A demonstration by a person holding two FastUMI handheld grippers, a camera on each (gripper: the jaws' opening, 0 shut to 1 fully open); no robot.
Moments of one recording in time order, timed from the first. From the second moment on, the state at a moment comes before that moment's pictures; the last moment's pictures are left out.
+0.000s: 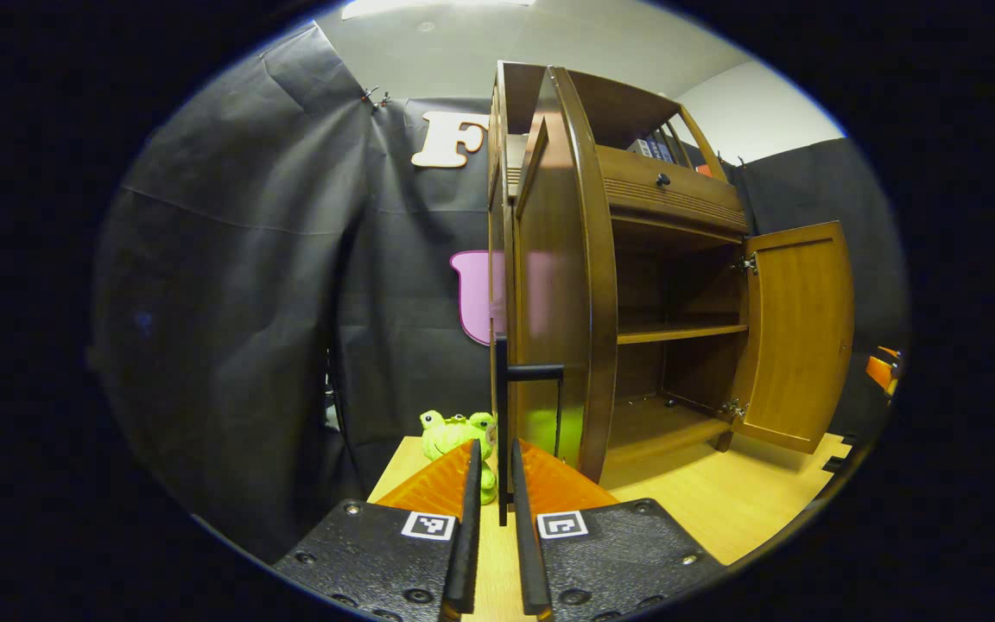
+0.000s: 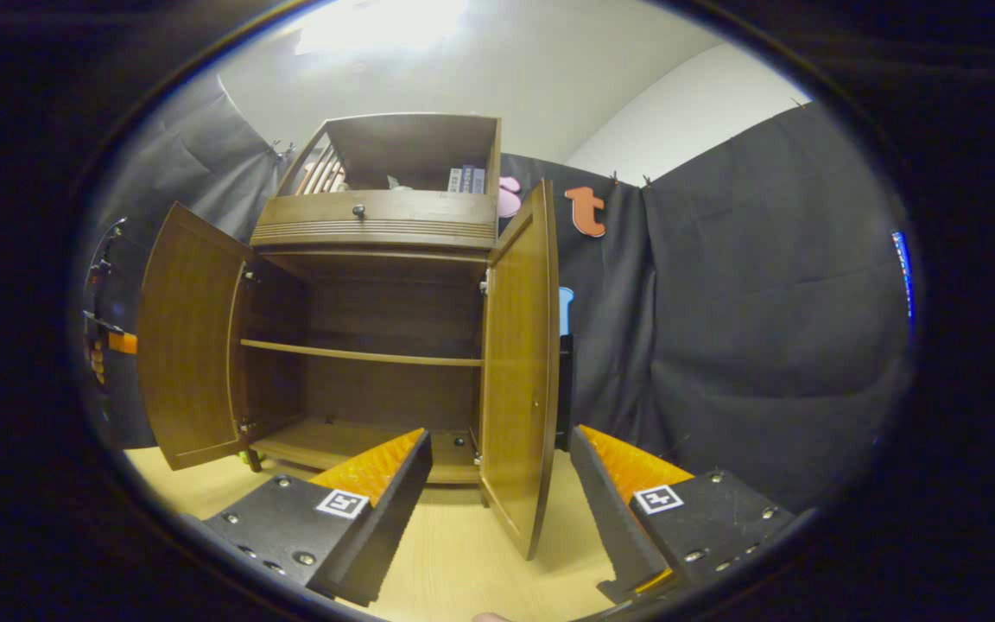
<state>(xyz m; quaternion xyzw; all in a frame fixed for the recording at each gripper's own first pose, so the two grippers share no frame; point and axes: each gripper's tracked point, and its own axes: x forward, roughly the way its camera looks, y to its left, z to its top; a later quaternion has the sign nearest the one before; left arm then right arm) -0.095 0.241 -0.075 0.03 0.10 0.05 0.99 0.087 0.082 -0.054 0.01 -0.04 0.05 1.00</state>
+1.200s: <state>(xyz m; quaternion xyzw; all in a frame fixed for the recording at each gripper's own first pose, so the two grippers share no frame) -0.141 0.186 0.078 0.00 -0.01 0.16 0.99 0.072 0.088 0.037 0.04 -0.07 0.07 0.99</state>
